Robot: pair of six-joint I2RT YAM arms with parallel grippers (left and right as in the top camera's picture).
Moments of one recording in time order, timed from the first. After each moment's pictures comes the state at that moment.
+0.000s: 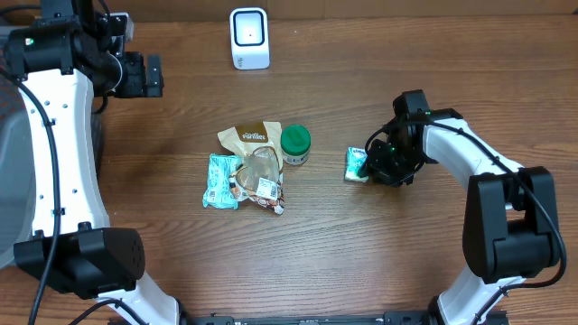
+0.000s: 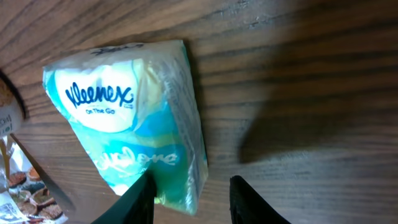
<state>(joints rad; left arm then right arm) 0.16 1.87 2.09 -1.36 0.09 0.09 0.13 1.89 1.17 -0.82 -0.38 0.44</state>
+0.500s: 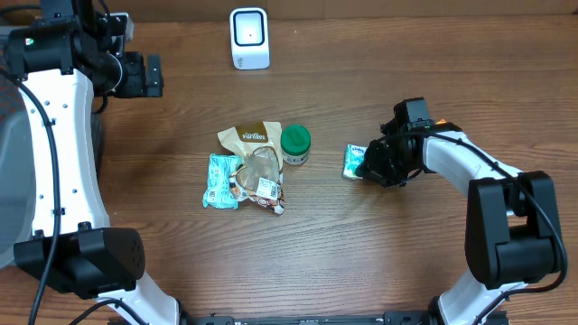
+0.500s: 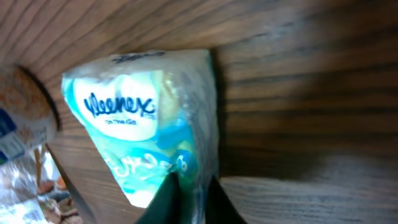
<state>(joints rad) 0.16 1.87 2.09 -1.36 0.09 0.09 0.13 1.86 1.06 -0.62 -0.44 0.49</state>
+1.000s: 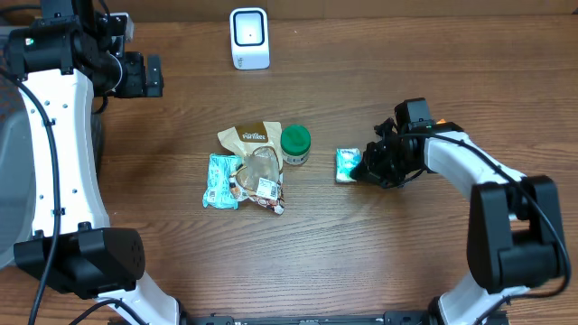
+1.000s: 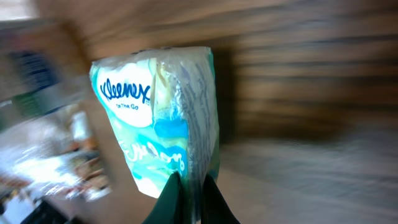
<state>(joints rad) 0.16 1.87 2.09 -1.36 0.09 0.09 0.13 1.81 1.07 -0.66 -0.60 0.38</state>
